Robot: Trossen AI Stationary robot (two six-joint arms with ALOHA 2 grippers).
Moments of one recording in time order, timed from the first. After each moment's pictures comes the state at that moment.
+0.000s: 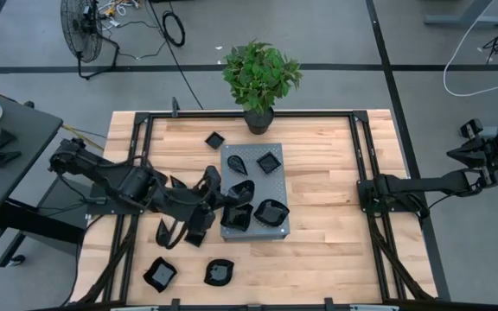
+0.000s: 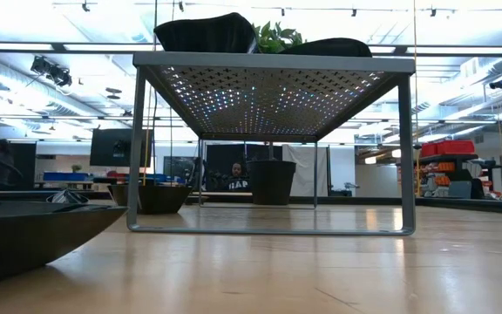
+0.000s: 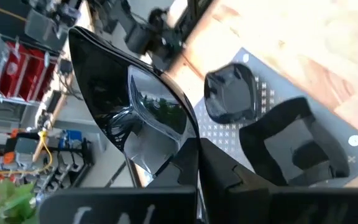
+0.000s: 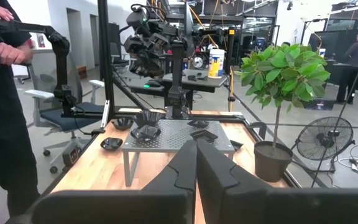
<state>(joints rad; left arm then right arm) -0.45 1.41 1.51 -0.73 -0.52 0.67 0.04 0.00 1.56 -1.56 0.00 -0.04</state>
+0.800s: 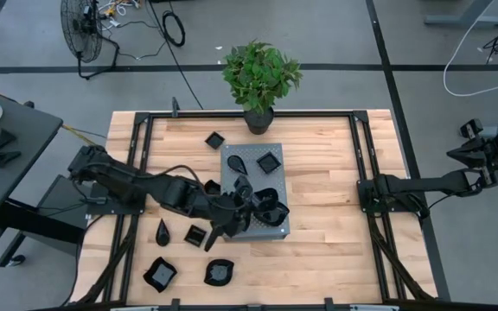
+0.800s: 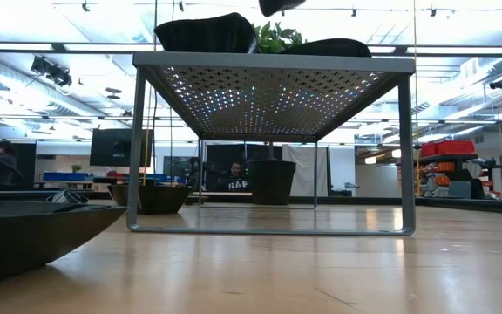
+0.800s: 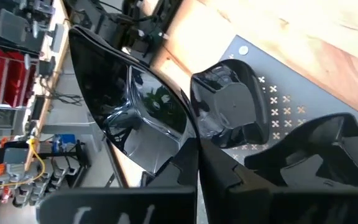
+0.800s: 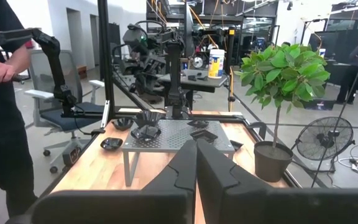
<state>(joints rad) -0.37 1.62 1.51 -0.57 -0.44 0.78 0.04 0.00 1.56 -1.56 0.00 -0.04</state>
